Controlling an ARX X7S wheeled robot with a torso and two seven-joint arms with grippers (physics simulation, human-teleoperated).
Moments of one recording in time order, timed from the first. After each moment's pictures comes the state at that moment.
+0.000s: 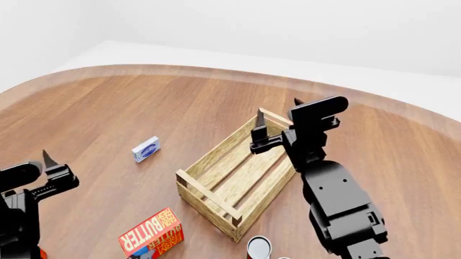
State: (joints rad) left arm -0.10 -0.39 -0.26 0.37 -0.32 -0.42 -0.39; right arm 0.68 0.21 -0.34 0.20 0.19 0.30 0.01
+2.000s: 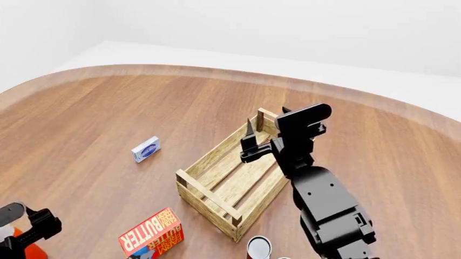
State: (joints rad) left arm 0.01 -0.34 -0.38 0.15 -0.37 -0.40 -0.44; right arm 0.68 0.19 -0.41 0.26 0.21 0.26 0.02
